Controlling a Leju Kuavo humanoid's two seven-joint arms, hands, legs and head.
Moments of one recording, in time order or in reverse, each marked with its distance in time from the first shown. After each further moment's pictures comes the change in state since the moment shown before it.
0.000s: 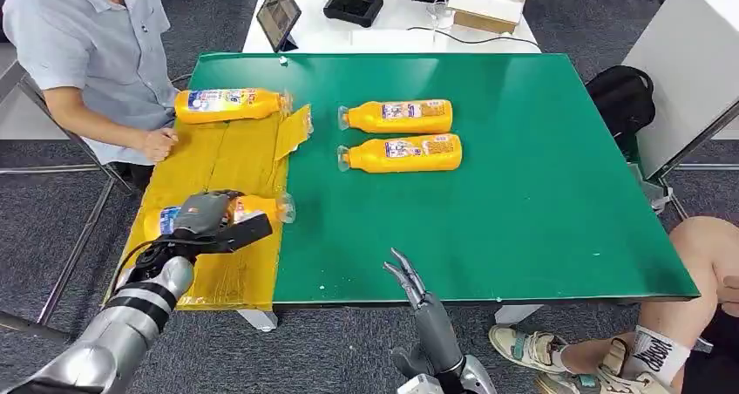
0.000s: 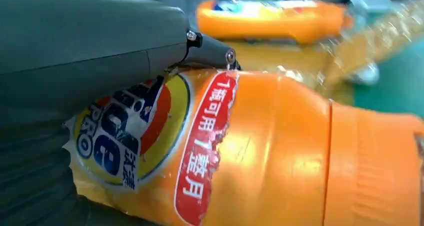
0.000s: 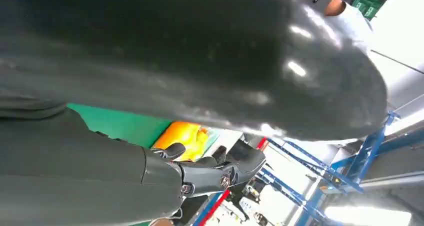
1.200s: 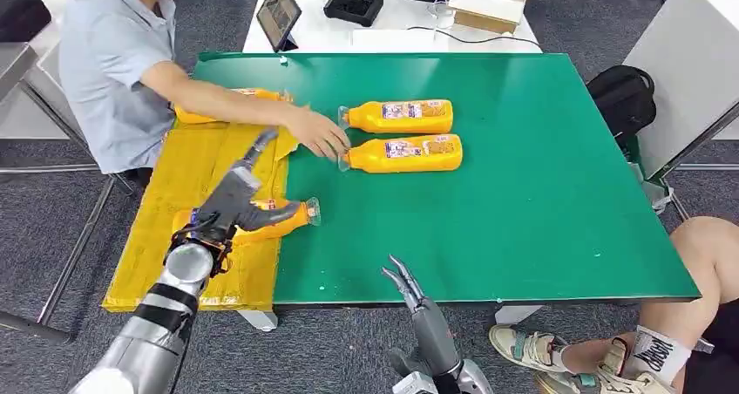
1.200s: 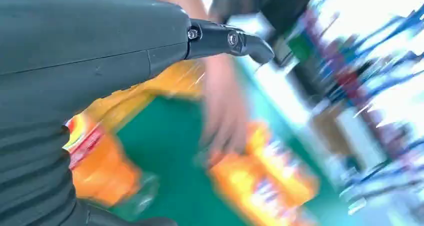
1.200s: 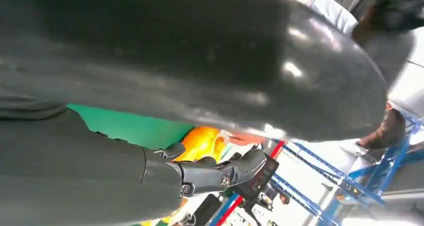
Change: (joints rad) left arm 0.172 -0.118 0.034 -0.494 0.680 -0.061 -0.160; right arm -0.002 -0.002 0.008 0.075 0.024 -0.044 0.000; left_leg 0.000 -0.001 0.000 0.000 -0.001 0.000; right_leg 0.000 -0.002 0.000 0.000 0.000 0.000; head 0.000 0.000
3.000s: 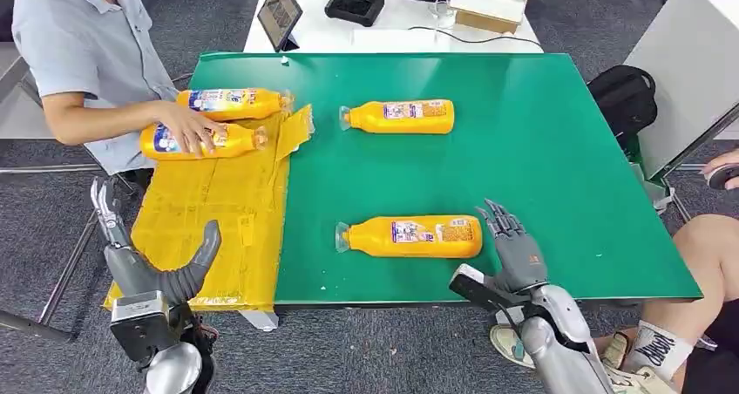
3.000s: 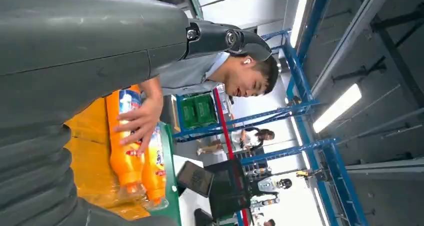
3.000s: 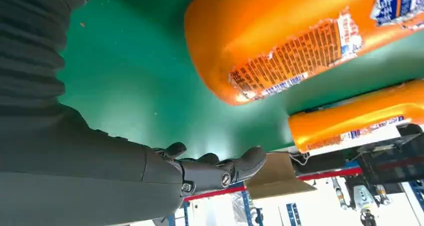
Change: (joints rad) left arm 0.462 -0.140 0.043 -0.501 0.026 0.630 -0.265; right arm -0.300 -0.159 -0.397 0.271 0.509 0.064 0.319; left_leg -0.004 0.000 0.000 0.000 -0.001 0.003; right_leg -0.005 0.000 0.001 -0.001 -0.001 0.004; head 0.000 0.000
